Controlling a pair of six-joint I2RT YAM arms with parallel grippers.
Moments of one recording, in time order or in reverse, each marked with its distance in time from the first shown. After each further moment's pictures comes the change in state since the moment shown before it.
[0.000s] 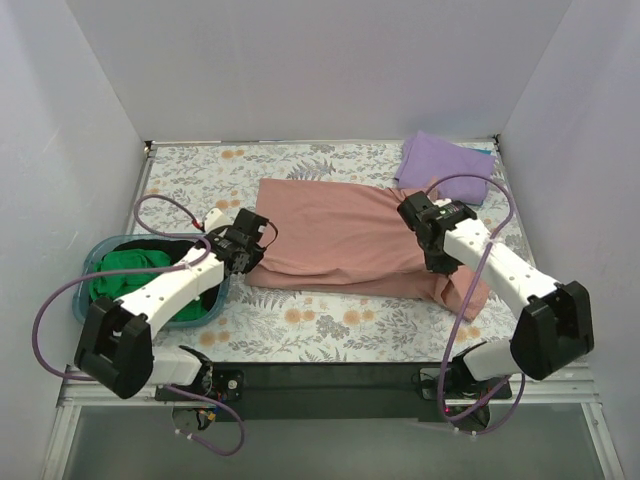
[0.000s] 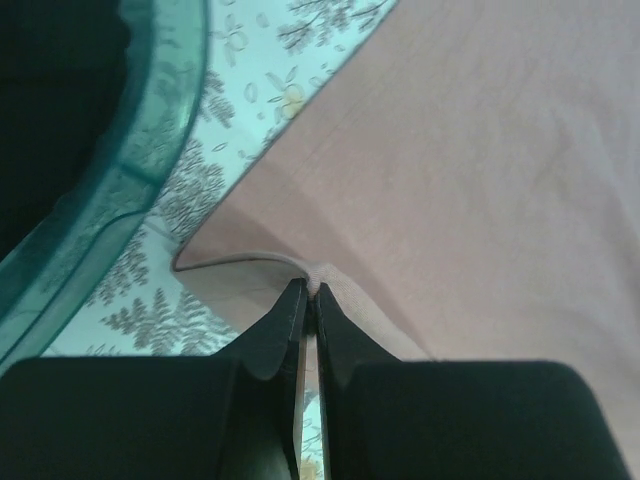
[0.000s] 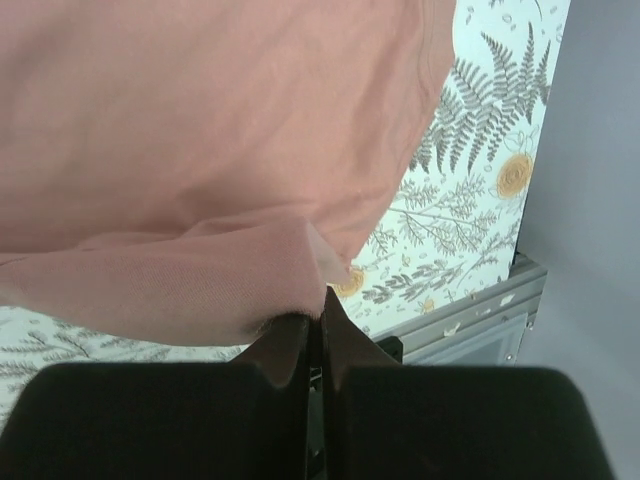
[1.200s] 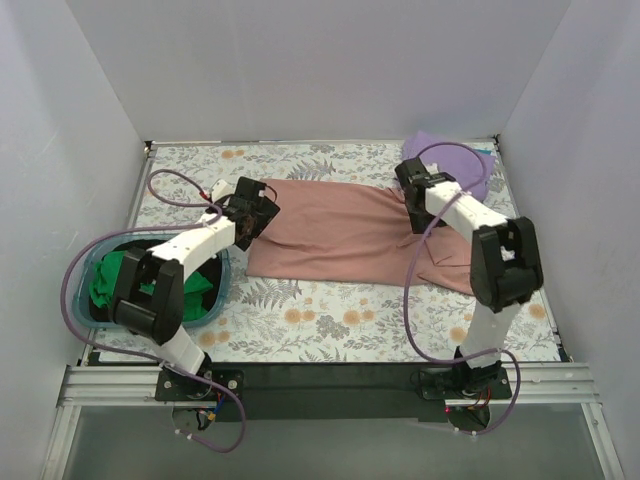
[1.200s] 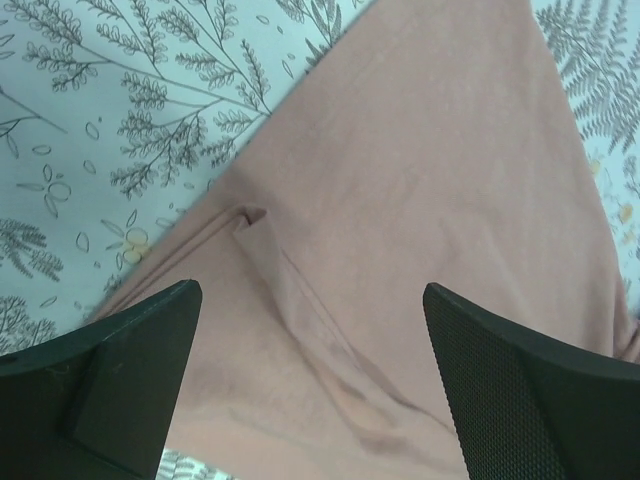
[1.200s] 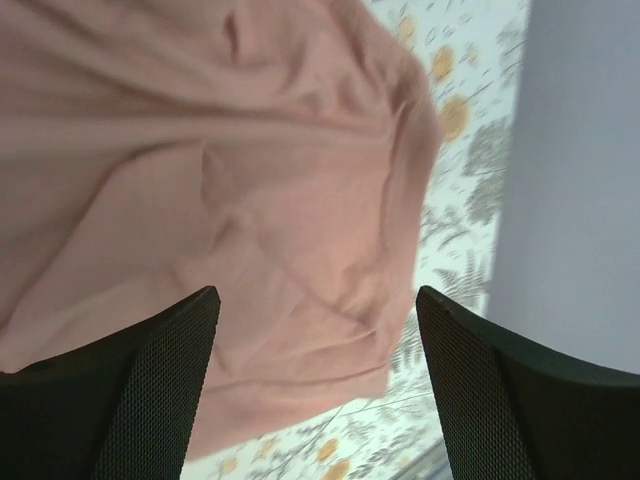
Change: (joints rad) left arm 0.142 0.367 0.257 0.208 0.103 0.087; right arm -0.171 0.535 0.325 0.372 0.169 -0.308
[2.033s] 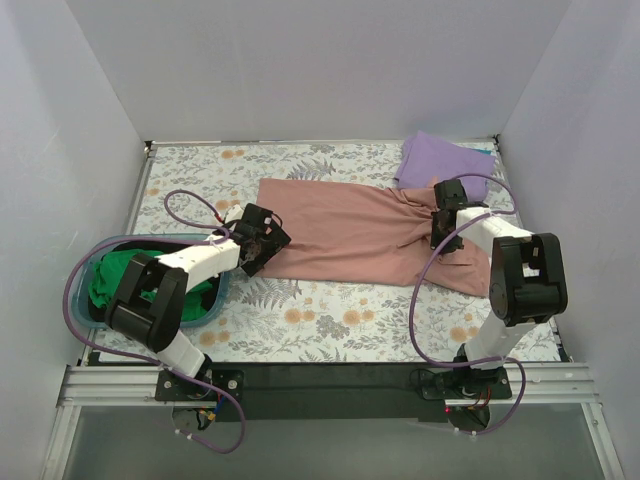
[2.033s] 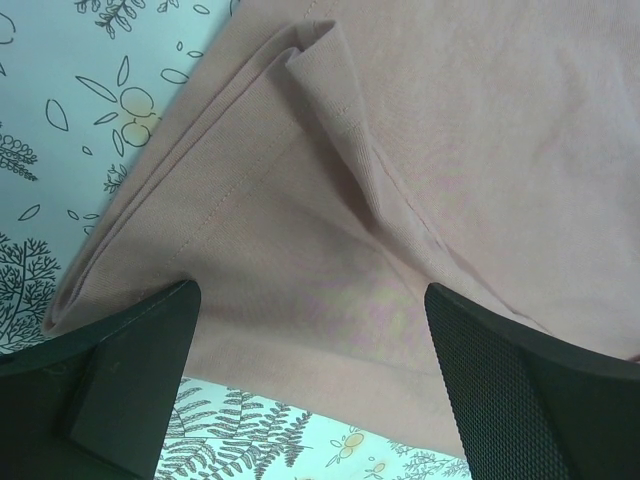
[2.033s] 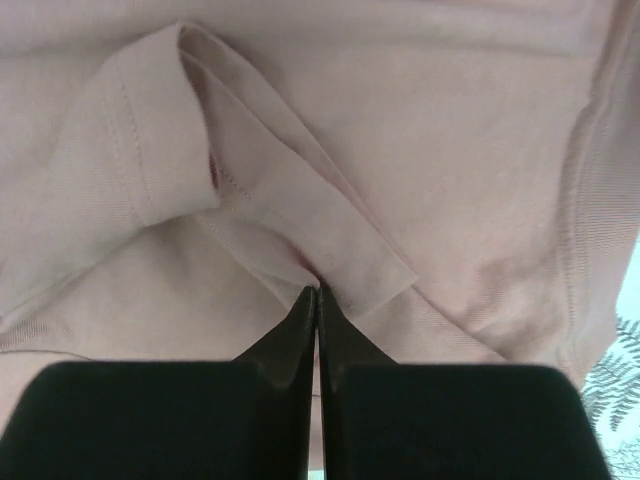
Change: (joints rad) left arm -0.062 -0.069 -0.243 0.129 0.151 0.056; right arm -0.203 -0.214 -0.422 0.325 -0.513 0.094
